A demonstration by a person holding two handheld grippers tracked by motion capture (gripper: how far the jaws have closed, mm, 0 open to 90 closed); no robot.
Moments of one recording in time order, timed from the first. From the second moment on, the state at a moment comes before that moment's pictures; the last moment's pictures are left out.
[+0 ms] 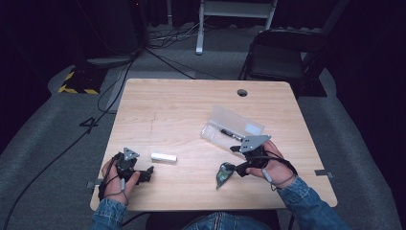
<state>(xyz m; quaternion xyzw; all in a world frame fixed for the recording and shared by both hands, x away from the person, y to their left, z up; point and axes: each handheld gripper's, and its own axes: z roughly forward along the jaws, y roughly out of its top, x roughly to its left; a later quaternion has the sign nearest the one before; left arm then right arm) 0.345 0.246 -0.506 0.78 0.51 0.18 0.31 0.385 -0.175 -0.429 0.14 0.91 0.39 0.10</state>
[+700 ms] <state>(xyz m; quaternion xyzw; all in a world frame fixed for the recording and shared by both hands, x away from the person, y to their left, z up) 0.345 0.246 -0.506 0.78 0.51 0.18 0.31 0.386 -0.157 -0.460 0.09 0.93 0.35 0.05</state>
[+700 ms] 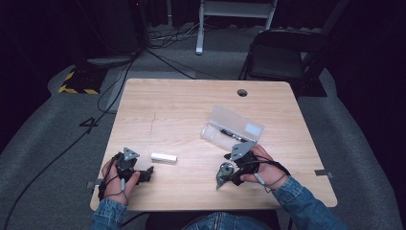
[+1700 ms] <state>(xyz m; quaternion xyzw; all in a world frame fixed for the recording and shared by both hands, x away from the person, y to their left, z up) 0.344 0.247 -0.506 0.78 0.51 0.18 0.30 0.390 -0.157 -0.475 0.08 0.95 0.31 0.01</state>
